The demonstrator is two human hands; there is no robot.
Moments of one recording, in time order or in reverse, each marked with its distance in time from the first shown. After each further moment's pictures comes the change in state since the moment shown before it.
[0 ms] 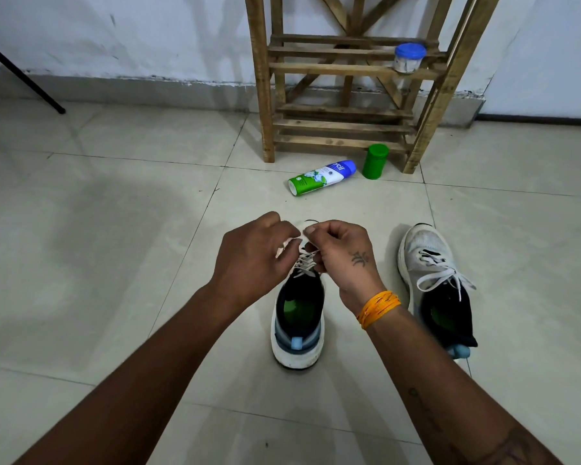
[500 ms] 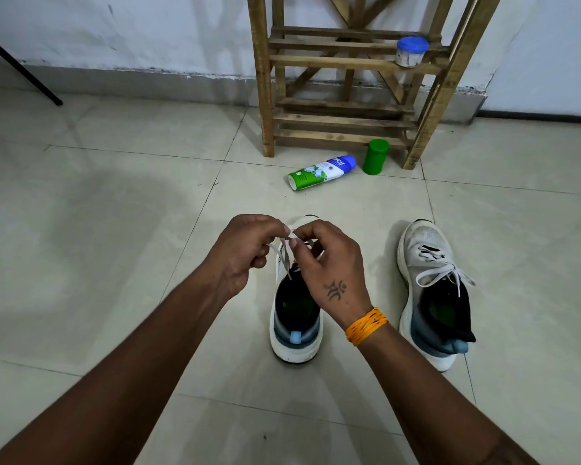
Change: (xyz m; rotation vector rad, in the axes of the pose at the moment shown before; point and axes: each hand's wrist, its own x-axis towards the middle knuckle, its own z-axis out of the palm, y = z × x) left_hand 0.014 -0.005 -0.006 -1.009 -0.301 -0.946; right_hand -0.019 0.023 0.010 -0.375 0.028 -0.552
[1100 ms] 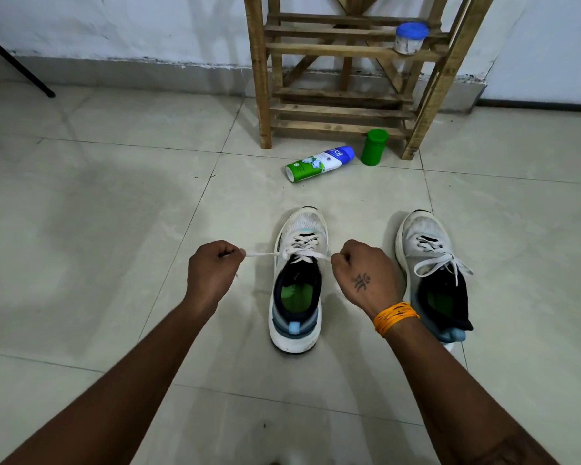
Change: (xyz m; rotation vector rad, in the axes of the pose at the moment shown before) left_hand 0.013 -0.090 -0.042 0.386 0.400 0.043; right_hand -0.010 0.057 -0.034 -0.533 -0.229 0.313
